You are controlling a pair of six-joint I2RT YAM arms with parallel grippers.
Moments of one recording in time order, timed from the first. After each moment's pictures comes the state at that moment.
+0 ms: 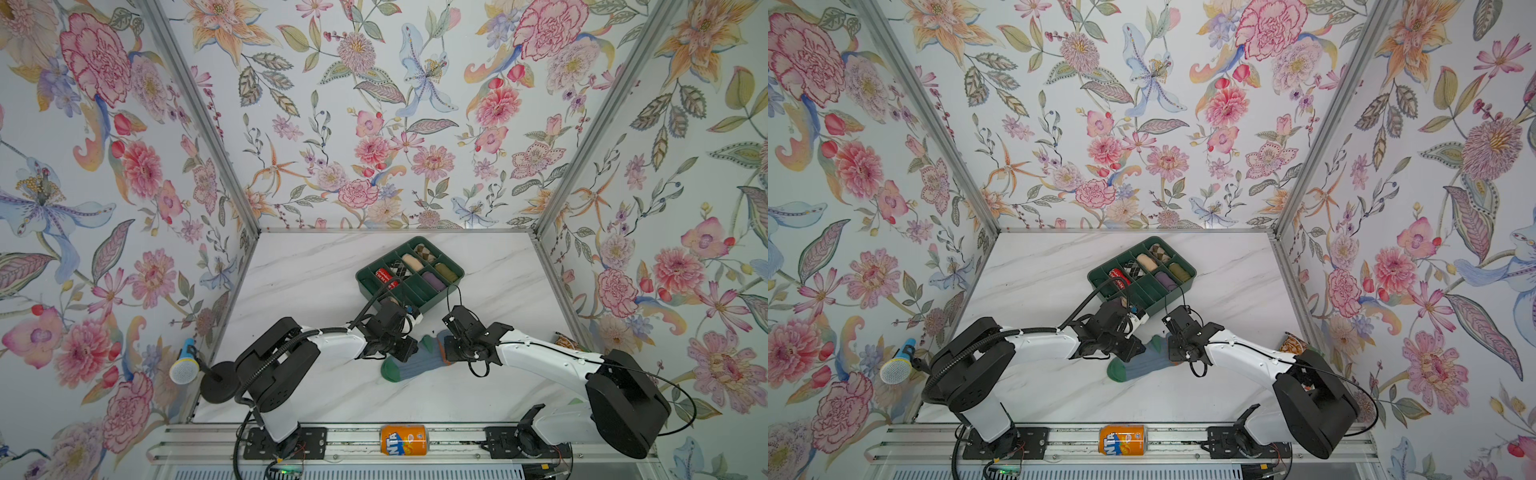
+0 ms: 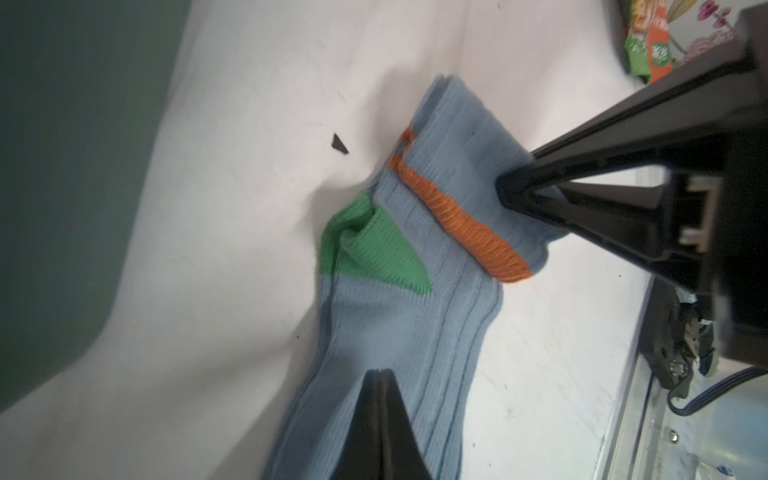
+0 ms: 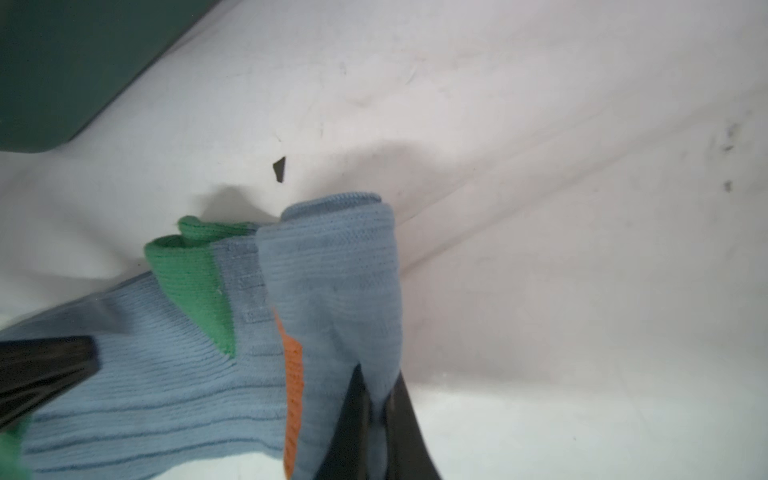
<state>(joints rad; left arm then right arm) -0.81 1.69 0.84 -0.01 0.37 -0.29 0.74 1.39 0.72 -0.55 0.19 0.61</state>
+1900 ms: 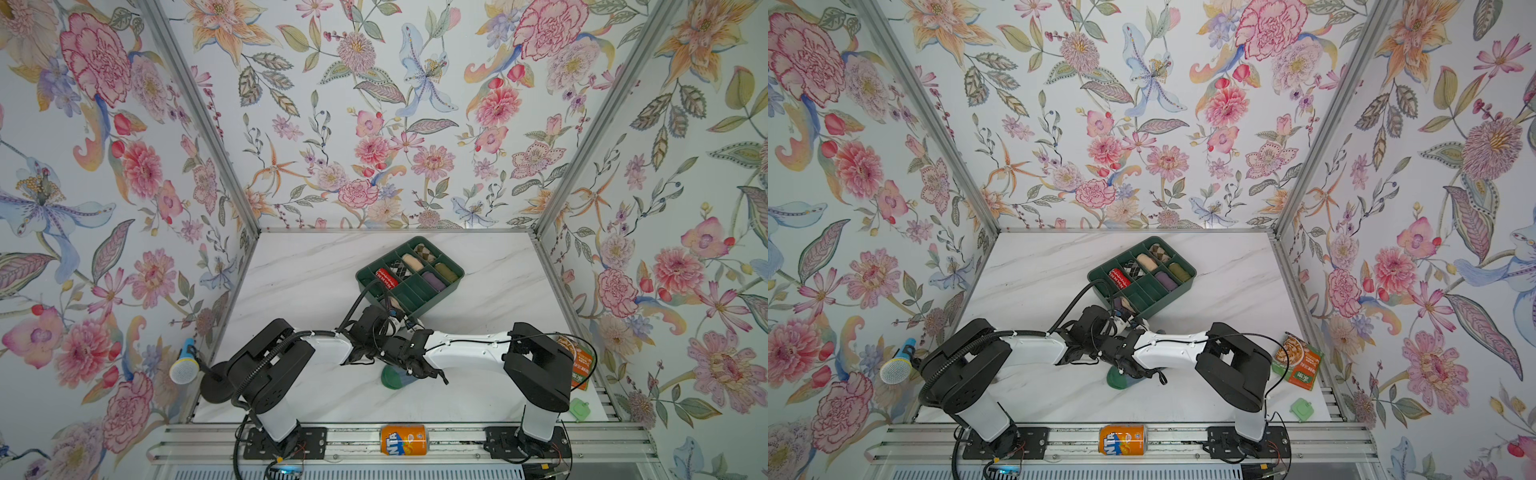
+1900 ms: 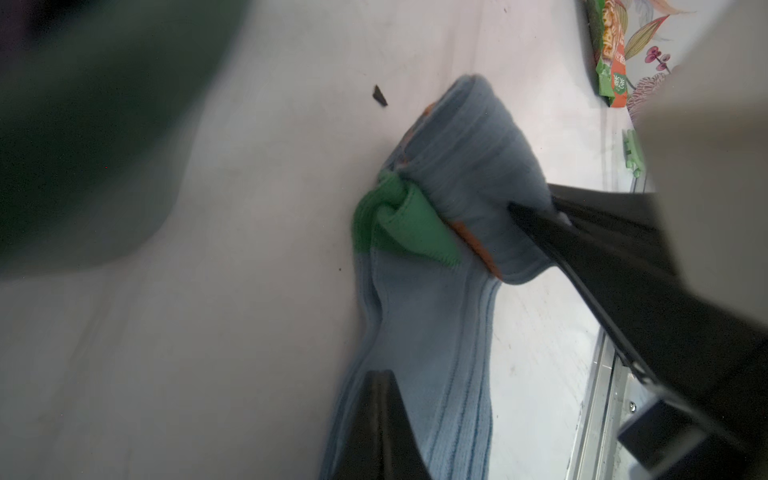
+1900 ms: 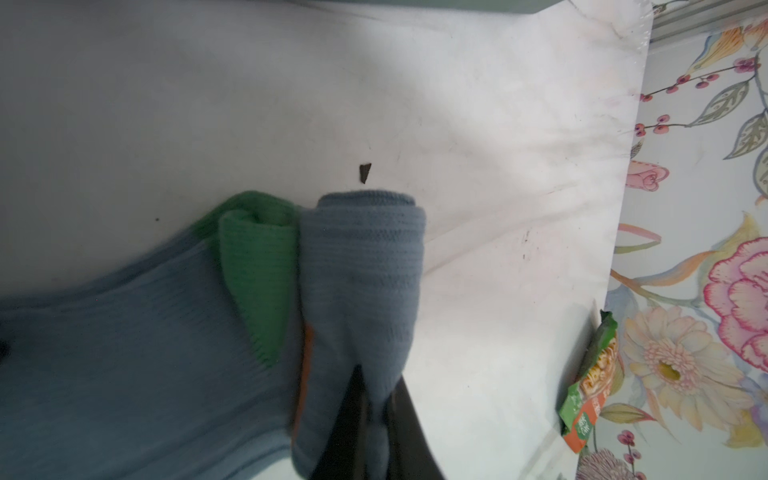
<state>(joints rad) -0.75 1.70 0.68 0.16 0.50 -0.36 1.15 1.85 1.13 -0.99 0.71 0.69</state>
